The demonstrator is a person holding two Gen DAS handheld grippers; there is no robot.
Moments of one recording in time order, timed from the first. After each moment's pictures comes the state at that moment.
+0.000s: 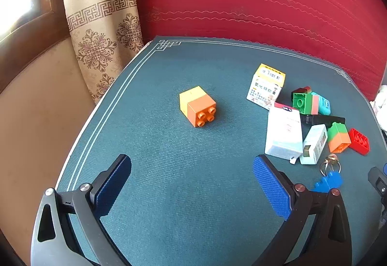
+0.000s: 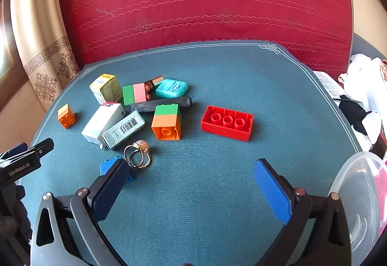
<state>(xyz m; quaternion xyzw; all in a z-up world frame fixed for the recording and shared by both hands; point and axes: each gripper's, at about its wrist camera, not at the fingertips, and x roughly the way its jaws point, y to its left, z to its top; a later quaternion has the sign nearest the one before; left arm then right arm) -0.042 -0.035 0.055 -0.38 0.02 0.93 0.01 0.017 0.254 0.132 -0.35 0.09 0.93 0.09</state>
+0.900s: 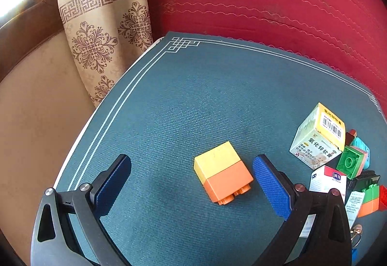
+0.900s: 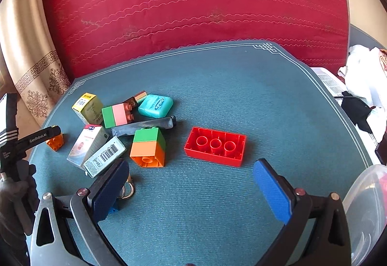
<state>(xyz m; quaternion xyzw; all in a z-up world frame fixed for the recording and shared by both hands) -0.149 -0.044 0.035 -0.40 -0.01 0.92 -0.04 -0.020 0.282 0.127 -0.35 0.12 0.92 0.11</state>
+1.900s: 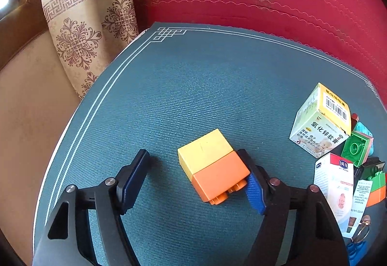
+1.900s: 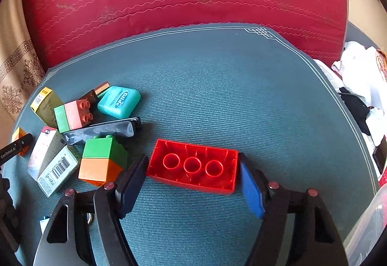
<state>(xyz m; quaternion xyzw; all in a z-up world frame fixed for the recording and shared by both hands) -0.154 -0.034 0.017 -0.42 0.01 0.91 -0.01 -0.061 0.301 0.098 -0.40 0.10 0.90 0.15</state>
